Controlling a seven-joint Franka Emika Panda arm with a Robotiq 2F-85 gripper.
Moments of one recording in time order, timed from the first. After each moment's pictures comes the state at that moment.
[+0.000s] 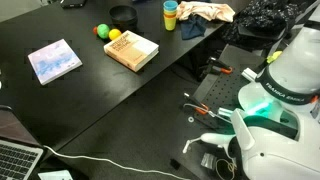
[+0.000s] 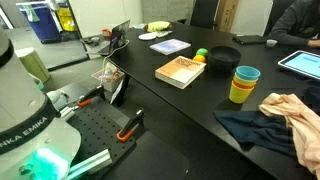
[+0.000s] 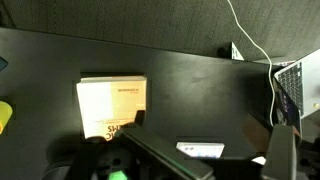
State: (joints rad) arm 0.14 -0.56 0.00 -2.55 0.22 2.13 -0.01
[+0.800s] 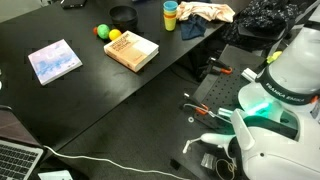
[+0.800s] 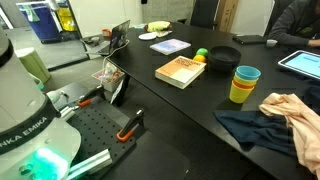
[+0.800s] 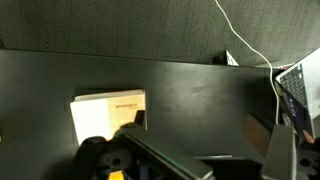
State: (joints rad) arm 0.13 -0.44 -0.02 -2.53 0.28 2.14 -0.02
